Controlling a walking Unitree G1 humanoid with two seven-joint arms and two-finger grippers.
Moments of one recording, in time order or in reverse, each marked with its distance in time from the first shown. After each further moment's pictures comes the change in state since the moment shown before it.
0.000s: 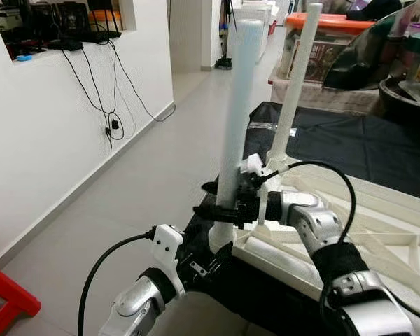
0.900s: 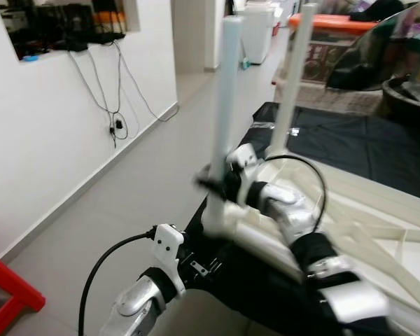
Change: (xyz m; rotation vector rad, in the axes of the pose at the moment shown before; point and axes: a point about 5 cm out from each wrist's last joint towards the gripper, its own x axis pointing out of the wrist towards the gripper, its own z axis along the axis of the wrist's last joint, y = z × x) left arm -0.001 -0.002 -0.001 -0.004 0.005 -0.001; right arm -0.010 -0.048 -0.007 0.044 -0.150 -1.157
